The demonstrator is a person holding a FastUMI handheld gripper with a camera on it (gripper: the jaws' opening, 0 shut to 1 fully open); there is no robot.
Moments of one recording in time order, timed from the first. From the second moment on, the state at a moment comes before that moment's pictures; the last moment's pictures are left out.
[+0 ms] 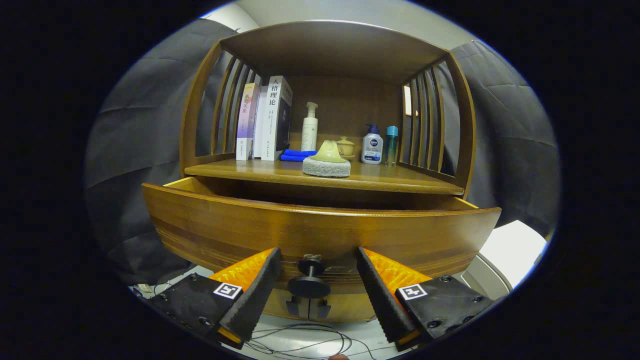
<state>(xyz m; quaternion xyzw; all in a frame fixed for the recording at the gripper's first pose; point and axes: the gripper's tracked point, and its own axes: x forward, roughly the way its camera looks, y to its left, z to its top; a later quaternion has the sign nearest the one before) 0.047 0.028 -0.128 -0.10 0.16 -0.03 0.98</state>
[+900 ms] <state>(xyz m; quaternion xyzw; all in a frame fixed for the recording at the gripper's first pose) 0.100 0.027 -0.134 -0.11 0.14 -0.04 0.98</state>
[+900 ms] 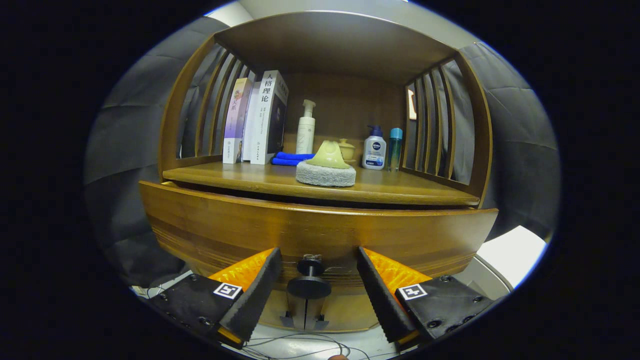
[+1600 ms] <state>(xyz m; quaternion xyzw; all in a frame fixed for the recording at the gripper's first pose) 0.133 0.024 -0.136 -0.10 0.14 -0.04 0.98</state>
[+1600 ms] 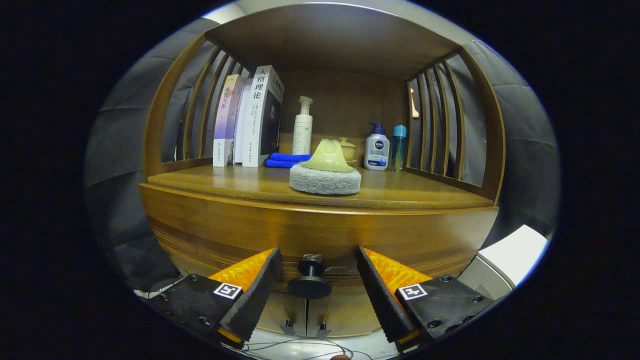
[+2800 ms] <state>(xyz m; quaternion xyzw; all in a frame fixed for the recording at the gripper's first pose) 0.049 0.044 -0.032 -0.04 0.05 0.00 1.00</state>
